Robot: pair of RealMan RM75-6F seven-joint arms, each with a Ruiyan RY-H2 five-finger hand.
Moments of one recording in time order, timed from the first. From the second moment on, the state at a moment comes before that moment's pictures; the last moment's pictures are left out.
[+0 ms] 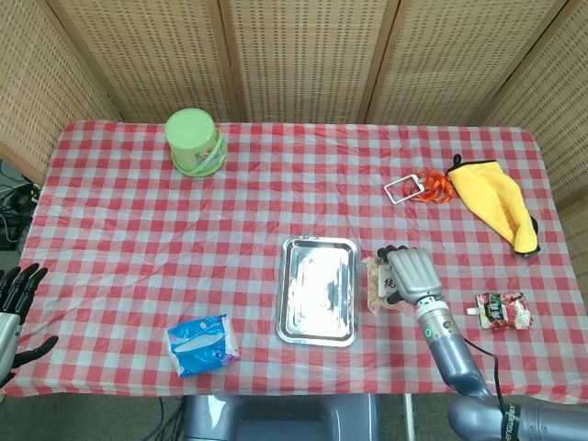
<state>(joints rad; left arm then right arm) -0.01 -1.03 0.01 -1.72 1.62 1.57 0.13 0.66 -1.30 0.17 -1.93 -0.82 1.16 -0.65</state>
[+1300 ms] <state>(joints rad) -0.03 -1.02 0.01 -1.72 1.60 1.53 0.07 0.96 -1.52 0.25 -1.88 -0.57 1.23 -0.89</state>
